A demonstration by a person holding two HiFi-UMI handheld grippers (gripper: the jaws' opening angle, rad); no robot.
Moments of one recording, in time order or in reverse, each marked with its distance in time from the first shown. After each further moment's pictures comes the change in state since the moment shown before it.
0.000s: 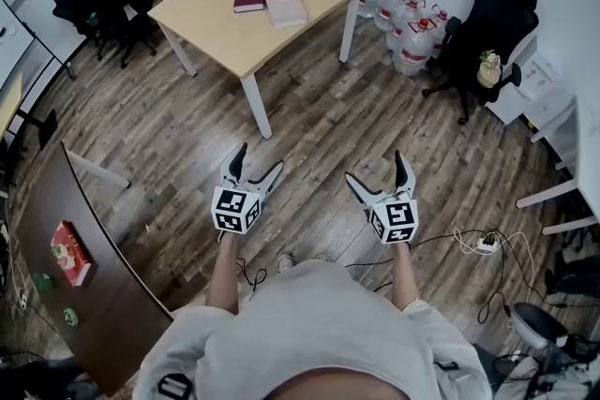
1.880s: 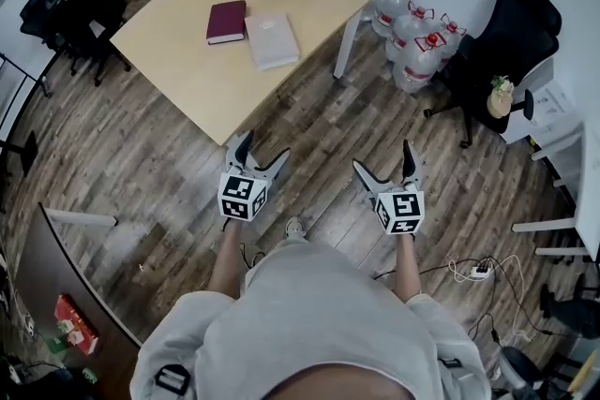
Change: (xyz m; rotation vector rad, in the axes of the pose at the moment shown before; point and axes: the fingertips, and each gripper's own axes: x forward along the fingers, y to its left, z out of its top) left arm 0.315 0.158 0.039 -0.018 0.045 -0.065; right arm 0.294 -0.169 0.030 -0.025 0.039 -0.090
